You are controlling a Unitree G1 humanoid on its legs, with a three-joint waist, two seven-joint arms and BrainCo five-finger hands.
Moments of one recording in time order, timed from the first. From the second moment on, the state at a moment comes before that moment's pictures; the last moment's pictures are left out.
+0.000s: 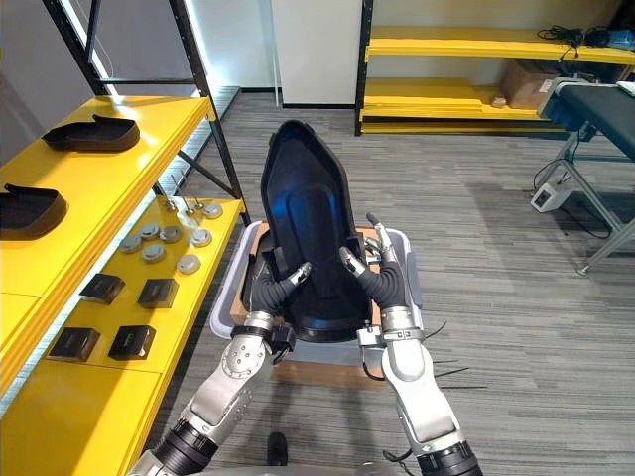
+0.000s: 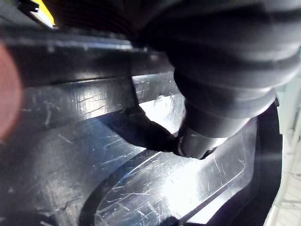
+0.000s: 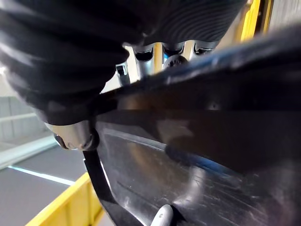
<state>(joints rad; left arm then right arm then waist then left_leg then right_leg) -0.11 0.06 -0.45 -0.04 -0.16 -0.10 0.33 0.03 -0.22 0.16 -0.37 0.08 -0.13 -0.14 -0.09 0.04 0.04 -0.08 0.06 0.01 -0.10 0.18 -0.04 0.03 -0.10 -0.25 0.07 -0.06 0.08</state>
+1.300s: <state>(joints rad) 0.26 -0.02 -0.17 -0.27 -0.23 -0.13 0.20 0.26 -0.03 -0.37 0.93 0.24 -0.06 -0.07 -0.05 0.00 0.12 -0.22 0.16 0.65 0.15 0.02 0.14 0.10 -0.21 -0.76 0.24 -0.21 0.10</state>
